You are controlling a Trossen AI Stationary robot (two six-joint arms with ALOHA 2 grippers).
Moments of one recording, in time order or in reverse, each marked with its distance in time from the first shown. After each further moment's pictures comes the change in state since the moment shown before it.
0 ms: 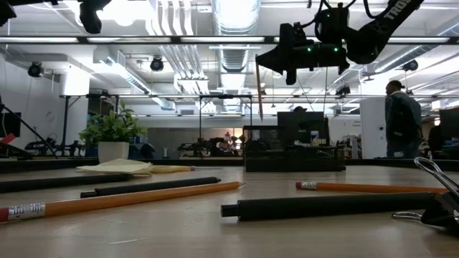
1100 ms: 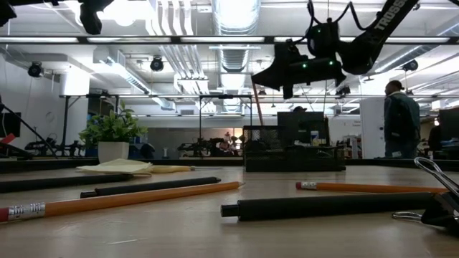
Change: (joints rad) left arm 0.000 0.006 0.000 0.001 -0.013 -0.007; right arm 0.002 0.102 -0.005 -0.005 -0.028 -0.060
